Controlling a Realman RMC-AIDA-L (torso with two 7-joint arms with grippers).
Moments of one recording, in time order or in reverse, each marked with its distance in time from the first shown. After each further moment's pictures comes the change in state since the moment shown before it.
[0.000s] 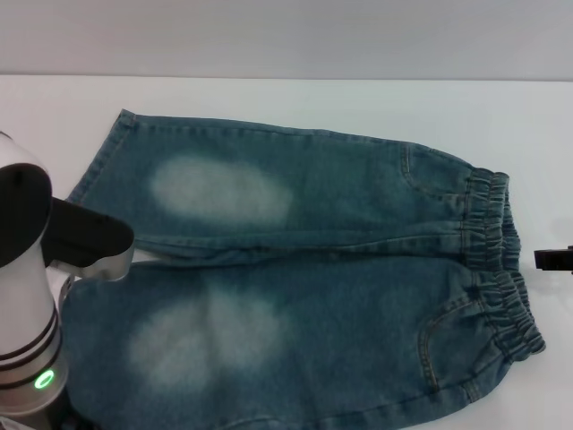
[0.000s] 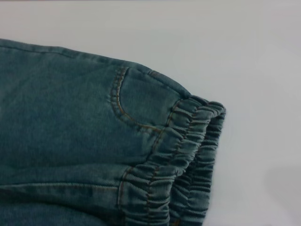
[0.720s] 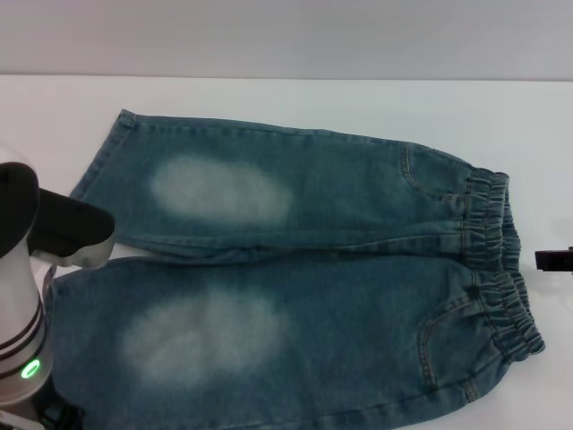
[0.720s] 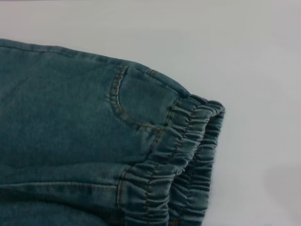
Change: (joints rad) left arm 0.012 0.005 -0.015 0.021 0.059 0.003 -0.018; right arm -0.002 0.000 0.001 0.000 0.000 0.000 0.000
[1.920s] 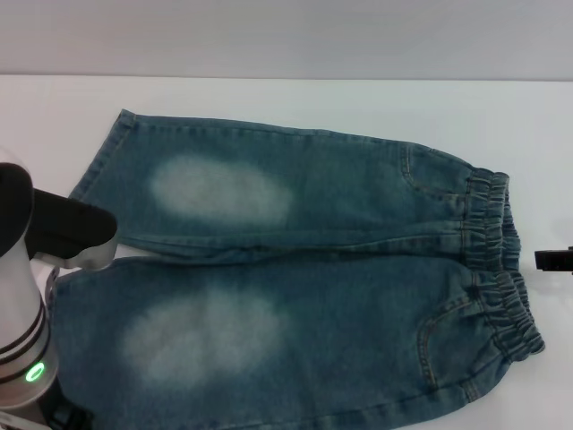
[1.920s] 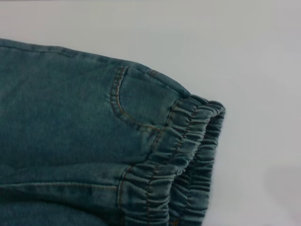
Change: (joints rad) left arm 0.013 -0.003 -0.004 0.016 -0.022 0.007 -0.005; right arm 0.000 0.000 -0.001 0.000 0.000 0.000 0.000
